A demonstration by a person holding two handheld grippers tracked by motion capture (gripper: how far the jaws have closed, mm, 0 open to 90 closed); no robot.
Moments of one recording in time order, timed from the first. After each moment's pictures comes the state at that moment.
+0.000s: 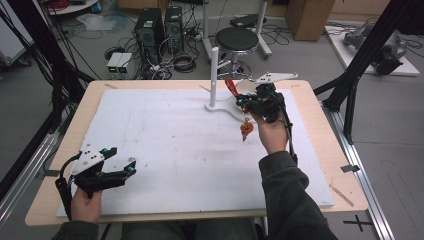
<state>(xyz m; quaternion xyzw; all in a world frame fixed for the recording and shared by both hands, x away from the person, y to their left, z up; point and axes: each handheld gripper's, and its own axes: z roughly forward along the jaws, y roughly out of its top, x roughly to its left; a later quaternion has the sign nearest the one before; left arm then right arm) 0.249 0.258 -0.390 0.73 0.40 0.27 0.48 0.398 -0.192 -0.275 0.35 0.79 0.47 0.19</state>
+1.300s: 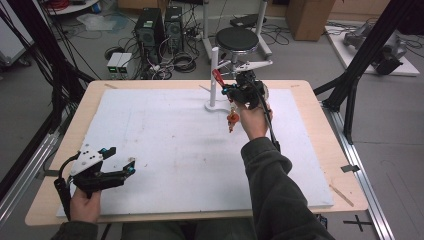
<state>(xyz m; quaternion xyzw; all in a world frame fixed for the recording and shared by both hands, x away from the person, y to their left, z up) 0.249 0.260 -0.390 0.73 0.40 0.28 0.48 0.446 -0.151 -0.280 0.36 0.79 0.45 0.20</state>
